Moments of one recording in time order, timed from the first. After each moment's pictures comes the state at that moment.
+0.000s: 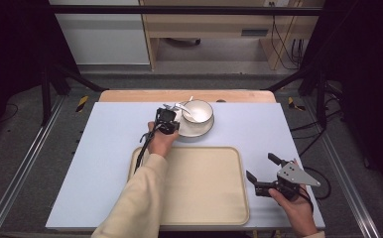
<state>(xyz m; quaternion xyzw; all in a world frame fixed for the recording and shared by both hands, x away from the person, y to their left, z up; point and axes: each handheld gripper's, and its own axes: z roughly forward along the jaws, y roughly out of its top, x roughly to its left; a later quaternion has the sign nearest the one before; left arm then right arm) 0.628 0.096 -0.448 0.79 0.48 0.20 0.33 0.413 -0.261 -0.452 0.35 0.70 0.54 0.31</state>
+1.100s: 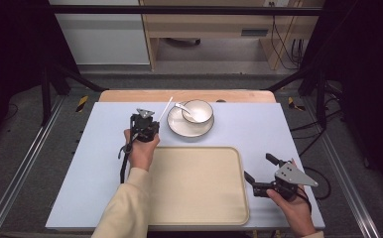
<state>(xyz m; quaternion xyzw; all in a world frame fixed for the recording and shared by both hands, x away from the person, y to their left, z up) 0.567 0.156 -0.417 0.71 0.53 0.27 0.37 0.413 -0.256 -0.452 0.34 0.70 0.54 0.31</state>
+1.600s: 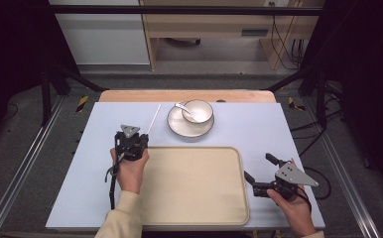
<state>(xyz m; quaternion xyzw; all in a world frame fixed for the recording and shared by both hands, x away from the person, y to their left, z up) 0.504 0.181 -0.420 0.68 0.56 0.28 0.39 0.413 -0.256 -0.452 0.34 0.70 0.55 0.31</state>
